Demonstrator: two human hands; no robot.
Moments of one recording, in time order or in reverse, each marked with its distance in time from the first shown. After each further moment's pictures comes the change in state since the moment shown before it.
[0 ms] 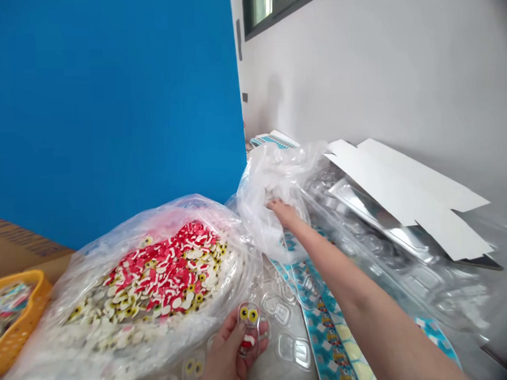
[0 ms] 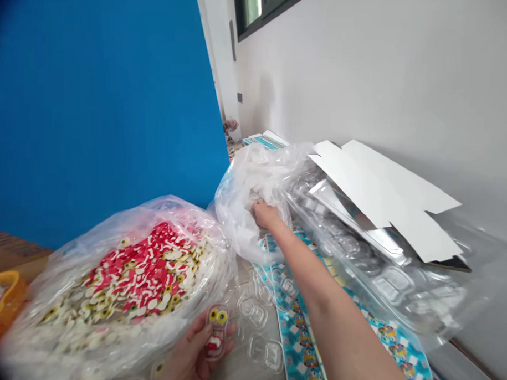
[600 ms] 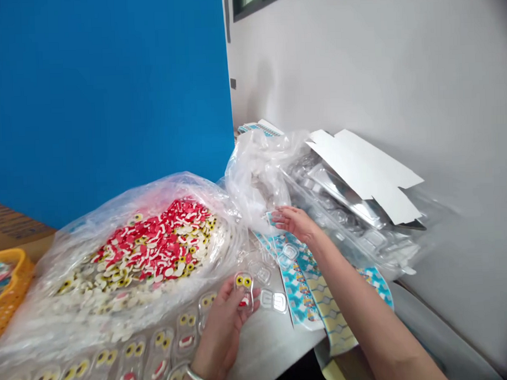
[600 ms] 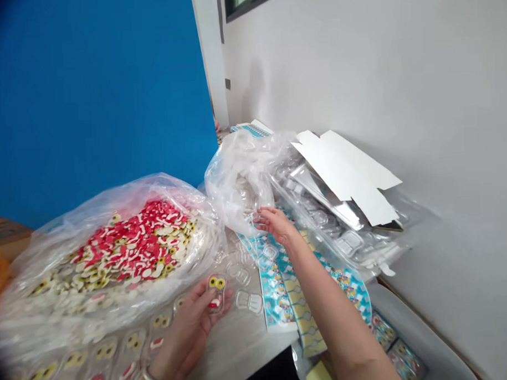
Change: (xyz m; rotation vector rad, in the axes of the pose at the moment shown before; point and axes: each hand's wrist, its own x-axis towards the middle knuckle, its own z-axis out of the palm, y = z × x) left_hand -0.025 -0.021 0.005 0.094 -0.149 0.066; right_hand -0.136 0.019 -0.008 1.283 0.027 0.315
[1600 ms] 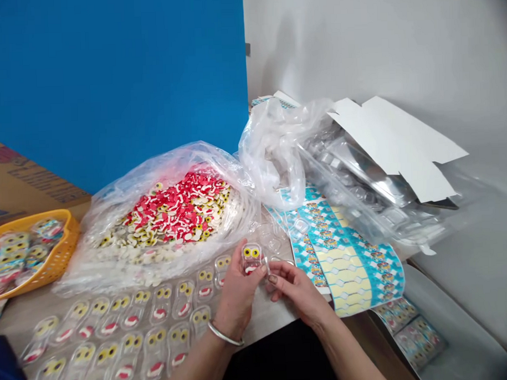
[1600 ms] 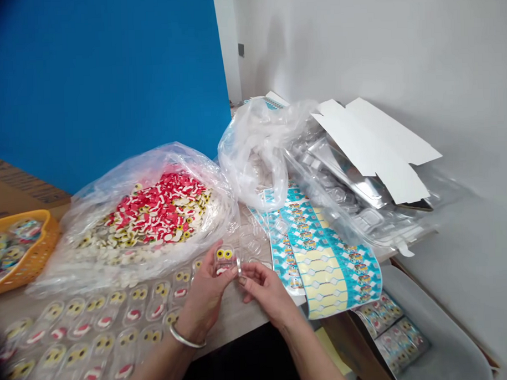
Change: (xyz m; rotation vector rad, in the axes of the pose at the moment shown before) left_hand -0.017 -0.014 -0.004 0.221 -0.008 0.242; right_hand -0.194 0.083 0.082 0.335 -0.207 0.202
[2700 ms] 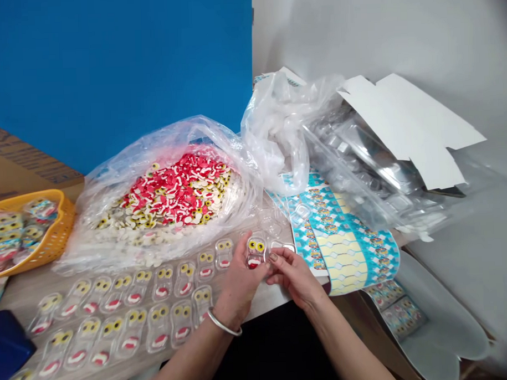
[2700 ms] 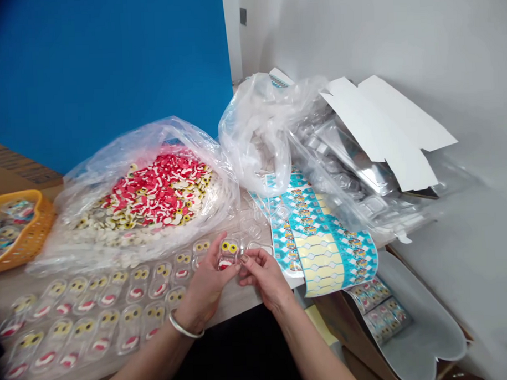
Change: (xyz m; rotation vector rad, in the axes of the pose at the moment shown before) left_hand -0.011 -0.011 -0.009 0.157 -0.051 -0.055; right_hand -0.001 0.007 0.013 0.224 0.187 0.118
